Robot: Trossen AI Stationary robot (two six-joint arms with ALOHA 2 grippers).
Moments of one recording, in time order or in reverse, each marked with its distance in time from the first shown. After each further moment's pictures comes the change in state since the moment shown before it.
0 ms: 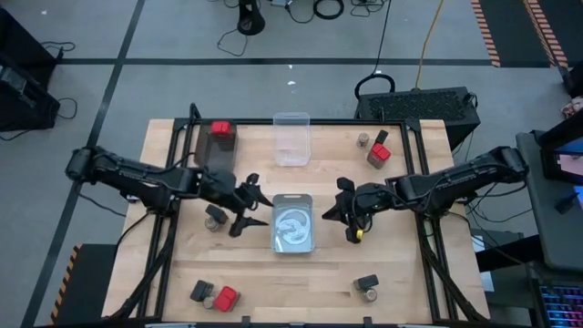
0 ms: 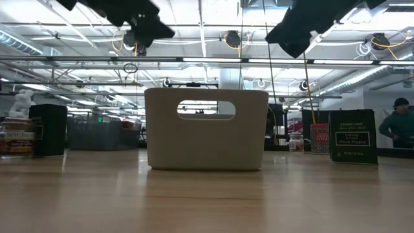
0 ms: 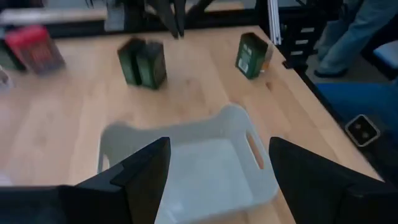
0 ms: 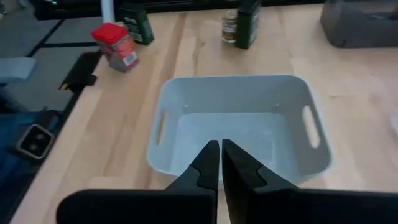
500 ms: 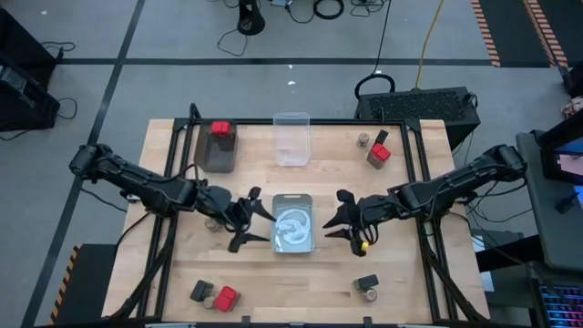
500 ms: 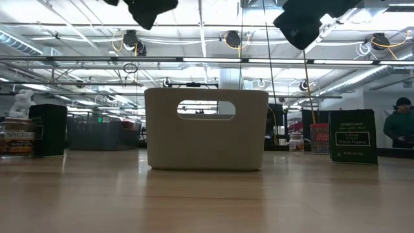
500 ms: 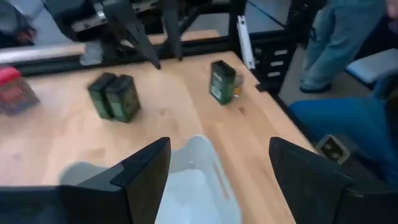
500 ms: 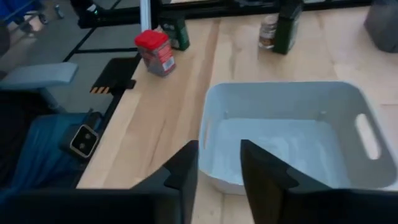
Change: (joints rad) left arm -0.154 0.035 0.004 0.122 -0.078 -0.048; right arm 0.102 0.016 0.001 0.048 0.001 0.064
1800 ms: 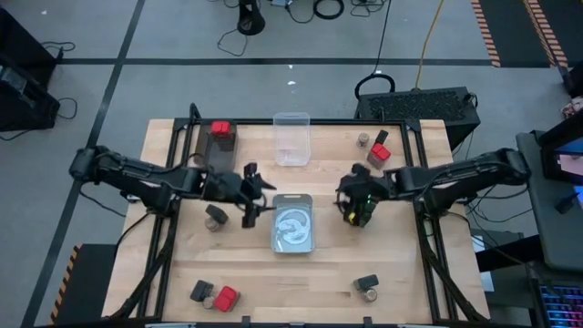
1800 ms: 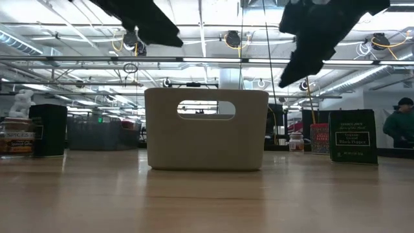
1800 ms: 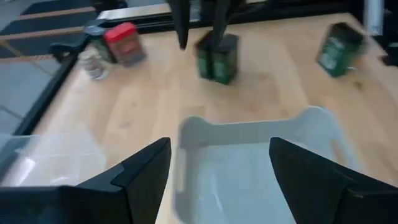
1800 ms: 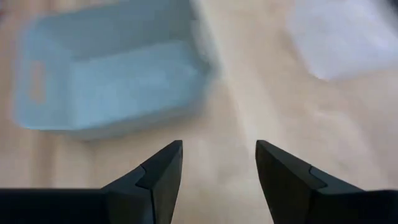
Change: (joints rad) left arm 0.187 0.013 0.065 -0.185 -0.198 0.057; right arm -0.244 -0.056 0.000 -0.388 0.160 0.045
